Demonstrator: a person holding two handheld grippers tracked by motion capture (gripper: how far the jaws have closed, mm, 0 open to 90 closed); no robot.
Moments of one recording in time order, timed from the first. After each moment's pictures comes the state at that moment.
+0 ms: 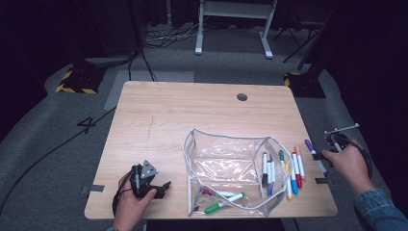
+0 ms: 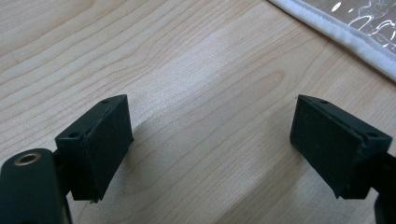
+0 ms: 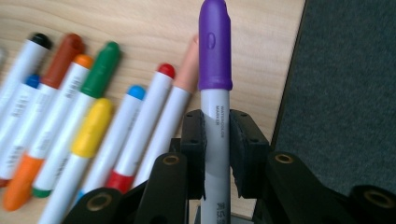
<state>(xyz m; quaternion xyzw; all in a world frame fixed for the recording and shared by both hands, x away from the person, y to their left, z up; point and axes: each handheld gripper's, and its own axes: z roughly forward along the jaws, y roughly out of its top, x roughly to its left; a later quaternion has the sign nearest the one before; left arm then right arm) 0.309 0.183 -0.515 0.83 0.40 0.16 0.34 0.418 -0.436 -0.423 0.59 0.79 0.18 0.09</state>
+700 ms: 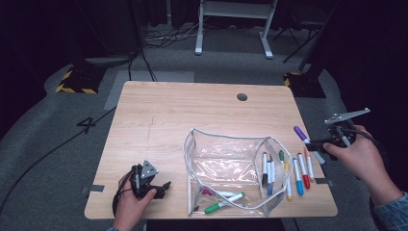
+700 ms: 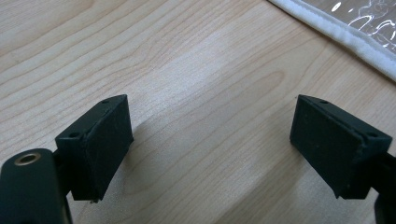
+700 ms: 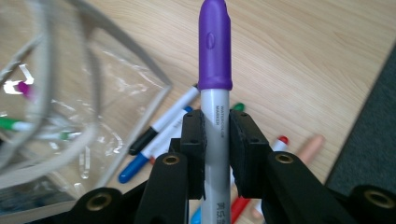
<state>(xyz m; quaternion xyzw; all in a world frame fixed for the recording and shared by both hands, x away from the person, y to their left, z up) 0.309 0.183 -0.515 0.83 0.41 0.16 0.34 0.376 -0.366 -0.315 0.44 0.85 0.26 0.10</state>
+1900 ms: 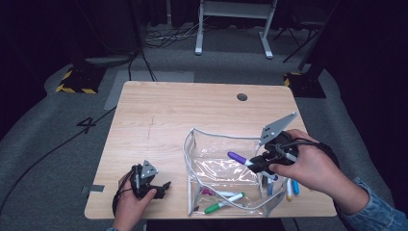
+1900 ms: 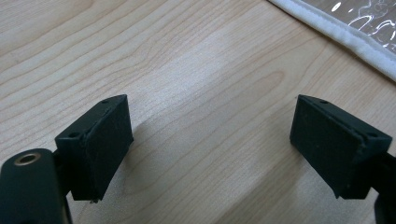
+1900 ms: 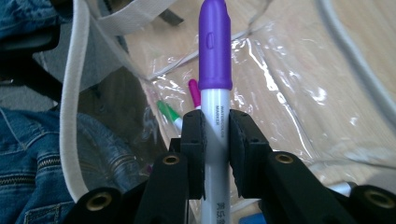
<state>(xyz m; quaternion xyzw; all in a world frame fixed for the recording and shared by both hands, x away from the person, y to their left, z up) 0.309 0.183 -0.515 0.83 0.40 0.16 0.34 0.323 -0.193 -0.275 0.19 0.95 0.25 0.01</state>
